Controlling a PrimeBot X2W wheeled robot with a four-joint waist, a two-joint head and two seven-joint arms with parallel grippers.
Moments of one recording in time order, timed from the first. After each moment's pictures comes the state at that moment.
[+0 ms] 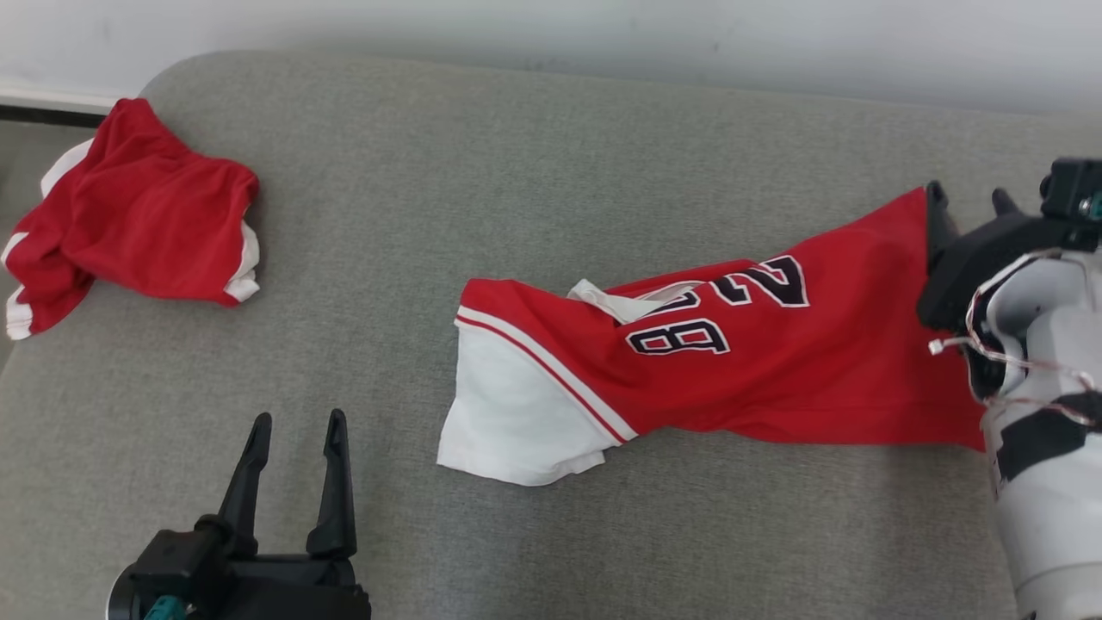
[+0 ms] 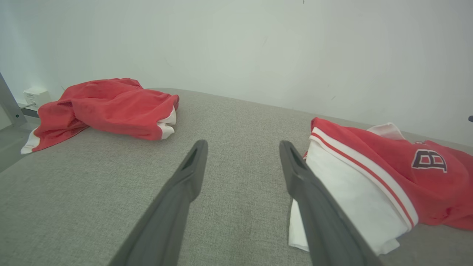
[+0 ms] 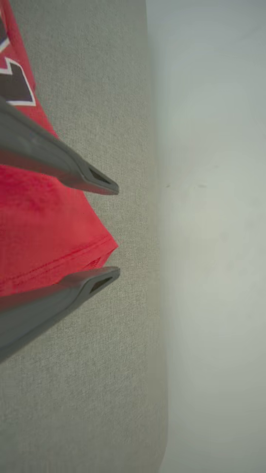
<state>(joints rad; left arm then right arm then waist) -0.07 0.05 -0.06 0.05 -0.23 -0.04 -0.26 -0.87 -0.18 -0.24 0.89 0.02 0.13 0.10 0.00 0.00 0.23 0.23</state>
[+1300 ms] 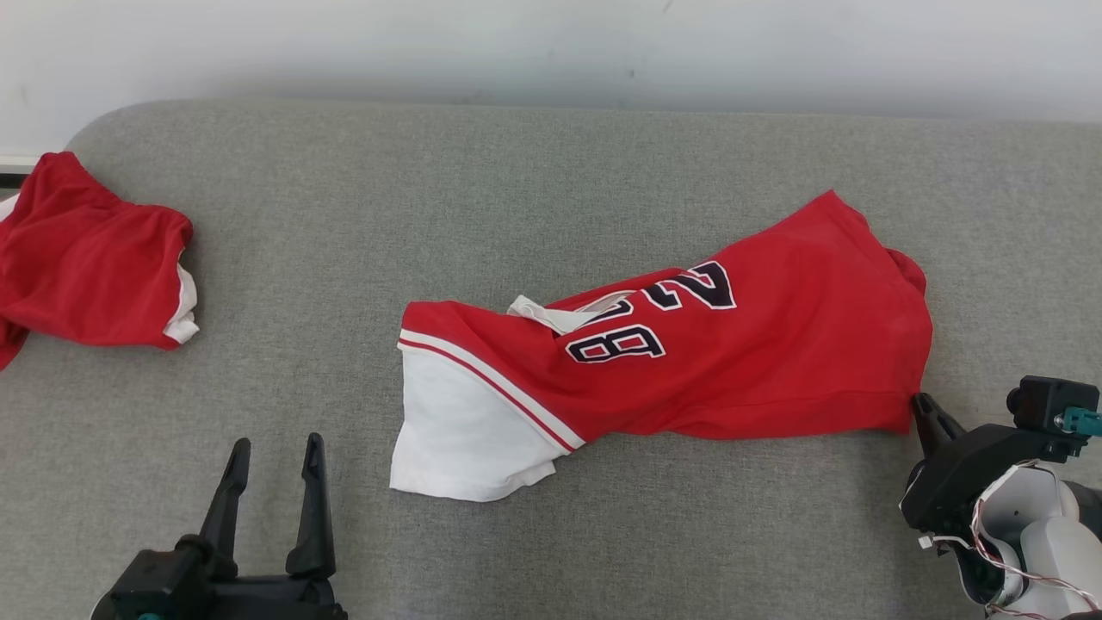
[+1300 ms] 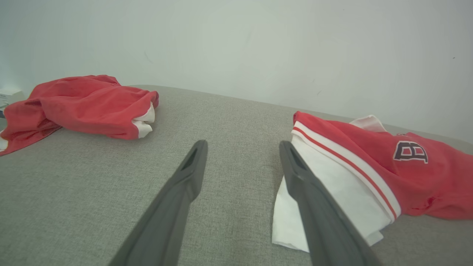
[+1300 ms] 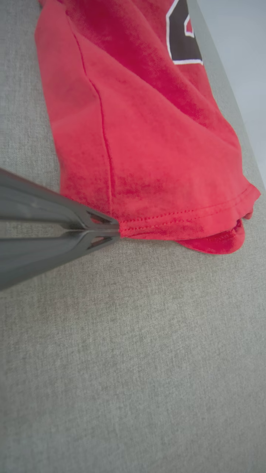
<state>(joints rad) -0.04 0.05 0.00 0.08 -0.22 -0.07 -0.26 -0.34 -0.20 -0.09 0.51 0.38 0.13 0.22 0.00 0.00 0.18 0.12</state>
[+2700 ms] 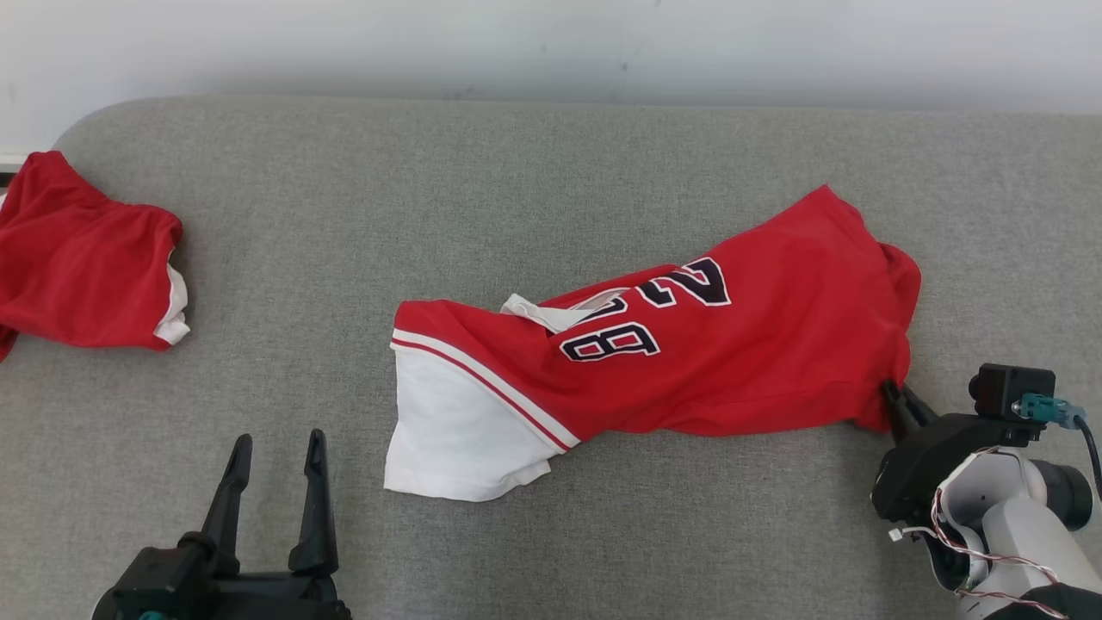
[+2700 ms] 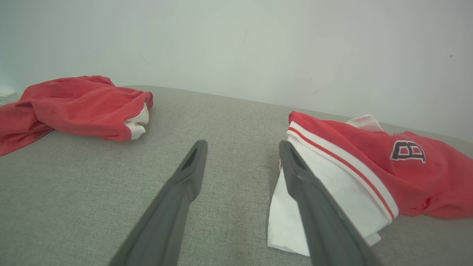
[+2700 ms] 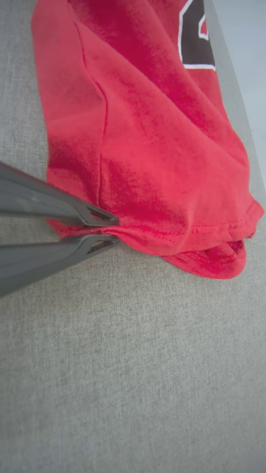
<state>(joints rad) -0.04 0.05 -0.01 0.07 -0.21 -0.06 -0.26 -0.42 -0.20 0.00 0.63 0.35 0.13 0.13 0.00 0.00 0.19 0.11</state>
